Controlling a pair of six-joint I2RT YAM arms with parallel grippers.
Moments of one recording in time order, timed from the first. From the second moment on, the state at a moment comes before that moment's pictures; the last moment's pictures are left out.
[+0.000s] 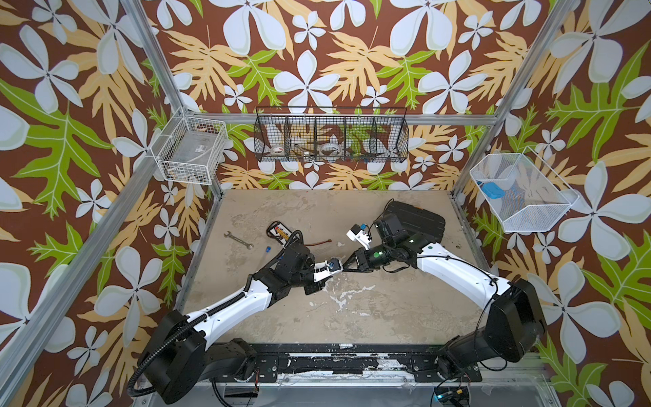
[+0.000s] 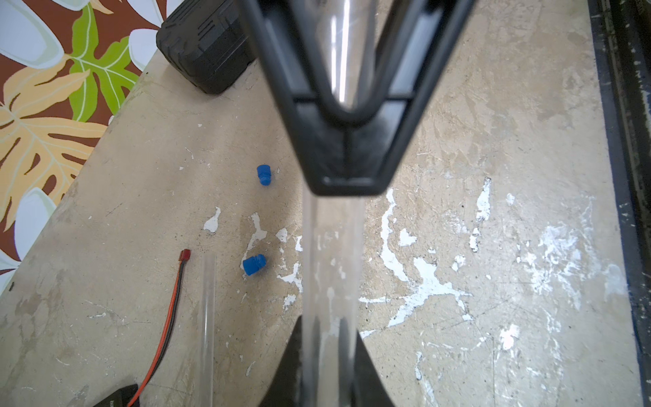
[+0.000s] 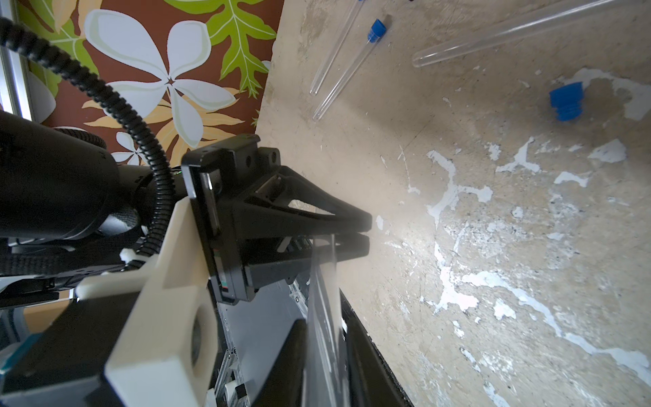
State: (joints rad) left arm -0.64 1.24 0.70 -0.15 0.32 0.63; right arm 0.56 1.52 1.16 -0.57 -0.82 0.42
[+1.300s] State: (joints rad) left arm -0.50 1.25 0.68 -0.06 0.25 0.30; right arm 0.41 1.67 1.10 -0.46 -0.30 -1.03
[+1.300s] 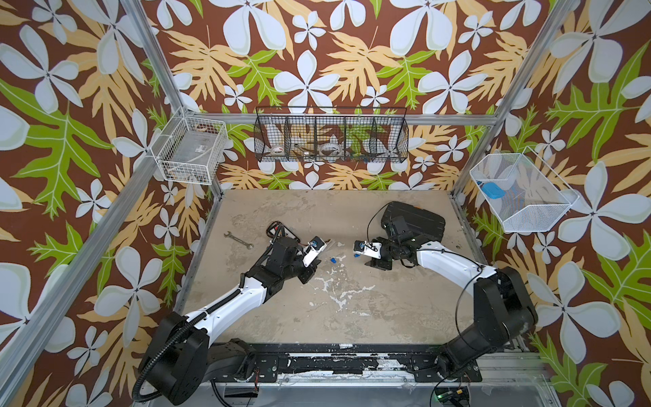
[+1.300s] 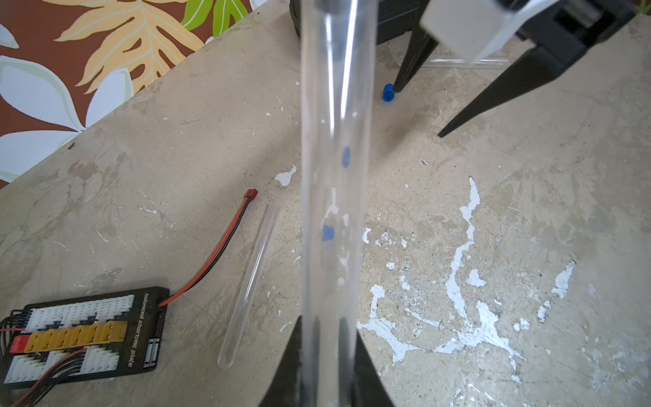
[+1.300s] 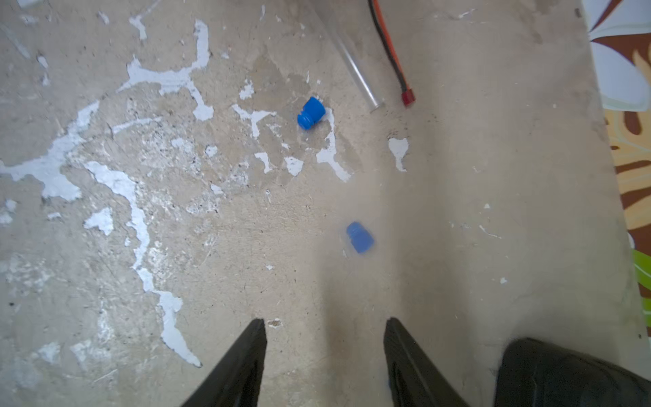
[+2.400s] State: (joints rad) left arm -0.50 1.32 0.73 -0.08 0.28 0.28; right arm 0.41 2.06 1.43 -0.61 -0.33 -1.12
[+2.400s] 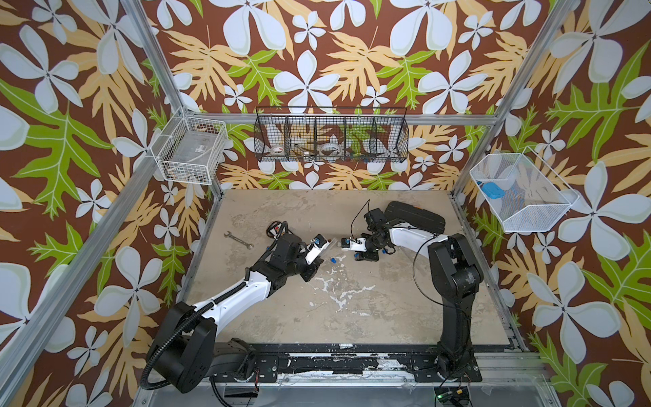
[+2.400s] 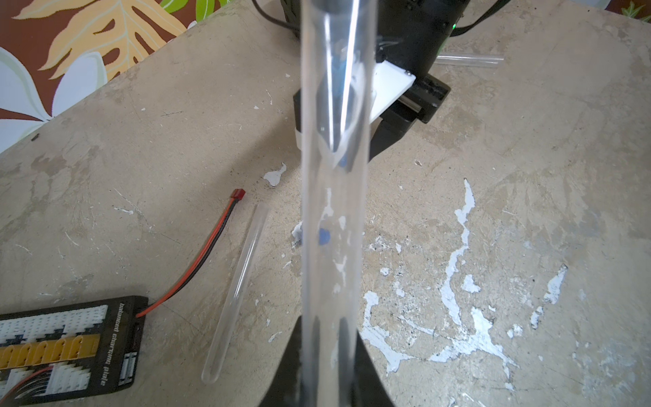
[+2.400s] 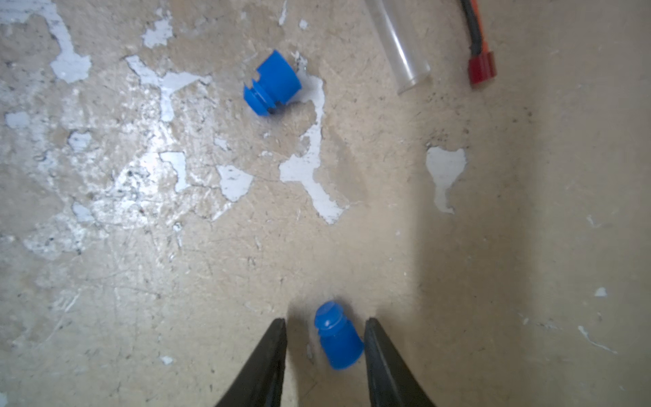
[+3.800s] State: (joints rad) left arm -0.50 1.29 0.72 -0.08 0.26 0.30; right arm 0.40 1.98 1.43 -0.62 -0.35 -1.07
